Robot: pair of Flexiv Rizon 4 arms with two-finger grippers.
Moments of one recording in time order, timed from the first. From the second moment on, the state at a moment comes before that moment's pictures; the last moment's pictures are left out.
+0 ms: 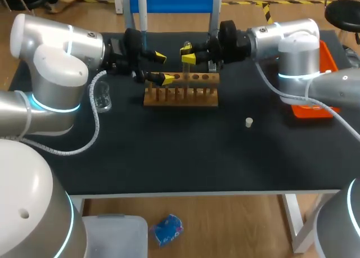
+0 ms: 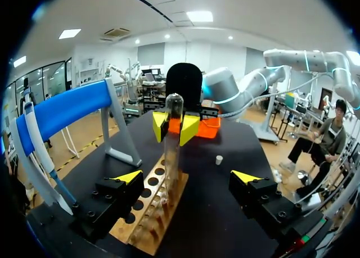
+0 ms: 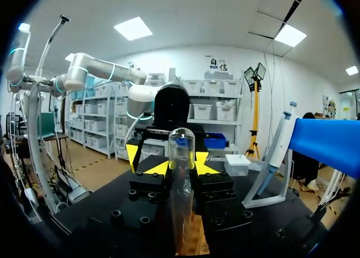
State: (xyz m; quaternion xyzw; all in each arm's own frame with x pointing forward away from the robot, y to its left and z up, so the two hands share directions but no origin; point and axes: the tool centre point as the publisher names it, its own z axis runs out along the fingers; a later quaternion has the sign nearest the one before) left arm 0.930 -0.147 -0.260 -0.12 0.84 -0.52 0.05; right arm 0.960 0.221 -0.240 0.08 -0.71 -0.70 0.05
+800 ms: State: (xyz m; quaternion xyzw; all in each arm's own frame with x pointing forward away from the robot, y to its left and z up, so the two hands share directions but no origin) left arm 0.918 -0.168 -0.231 -0.01 0.86 -0.49 0.14; right arm 0.925 0.188 -0.168 -0.01 -0.69 -0.69 0.19
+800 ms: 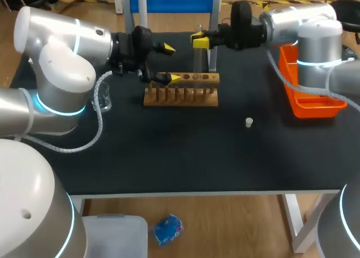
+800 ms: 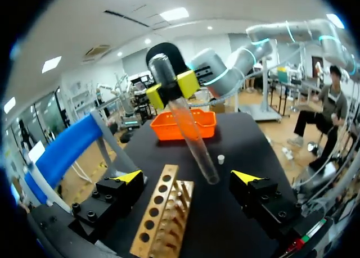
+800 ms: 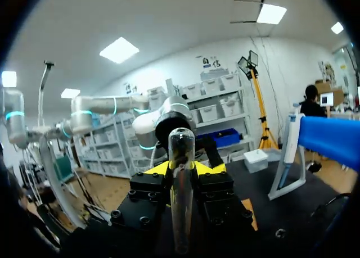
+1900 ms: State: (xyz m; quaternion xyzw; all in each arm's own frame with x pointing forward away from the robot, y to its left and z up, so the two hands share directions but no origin) left arm 0.903 -0.183 -0.213 0.28 0.76 -0.43 0.41; right arm 0.939 0.156 -0.177 -0.30 -0.58 -0.63 0.42
